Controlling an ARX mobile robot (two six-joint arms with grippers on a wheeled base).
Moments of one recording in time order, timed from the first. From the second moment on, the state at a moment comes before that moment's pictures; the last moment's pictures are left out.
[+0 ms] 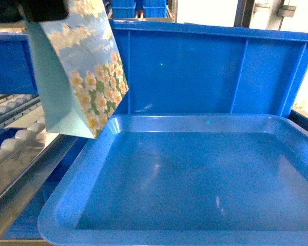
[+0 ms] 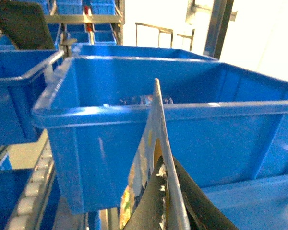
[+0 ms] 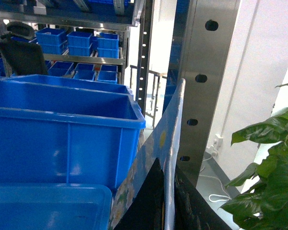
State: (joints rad) left arm -0.47 1.27 0.69 0.51 -0.30 -0.08; right arm 0.09 0.46 0.34 0.24 0.16 -0.07
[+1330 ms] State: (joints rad) left arm -0.30 0.92 0.49 0.53 -0.29 -0.05; right arm 0.08 0.46 0.34 0.24 0.16 -0.07
